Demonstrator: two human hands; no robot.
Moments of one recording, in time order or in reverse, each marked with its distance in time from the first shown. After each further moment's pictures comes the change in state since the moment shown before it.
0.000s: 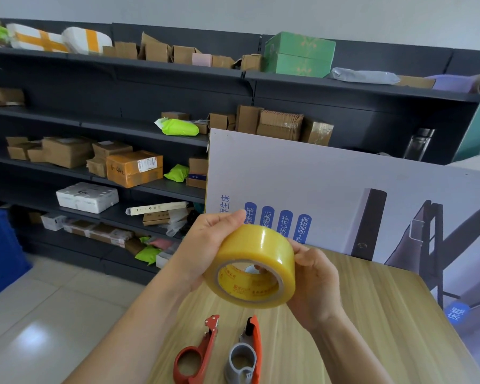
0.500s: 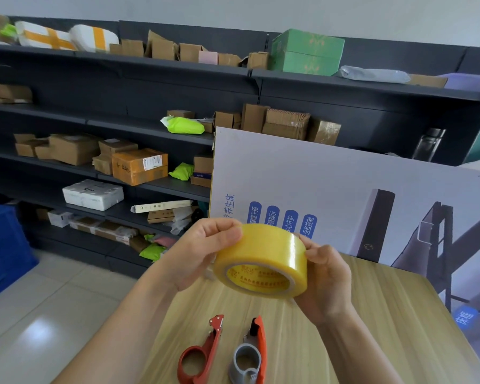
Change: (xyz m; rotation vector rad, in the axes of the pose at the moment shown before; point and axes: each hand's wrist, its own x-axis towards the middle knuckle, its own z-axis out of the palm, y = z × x) left_hand 0.001 -0.014 -0.032 -0.046 -0.245 0.027; right_hand 0.010 -0.003 0.000 0.054 -0.040 -0.010
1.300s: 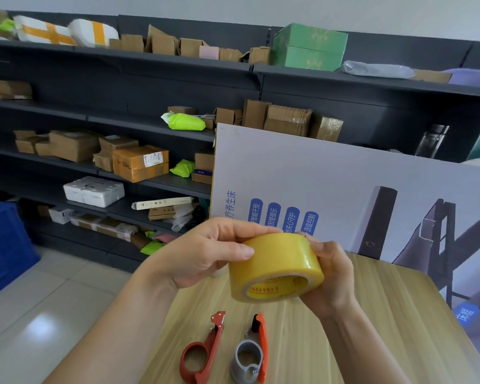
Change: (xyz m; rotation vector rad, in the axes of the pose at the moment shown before) left_hand -0.003 0.017 0.005 0.061 -0.203 -0.106; right_hand 0.005 0.003 -0.012 0.044 0.121 0.127
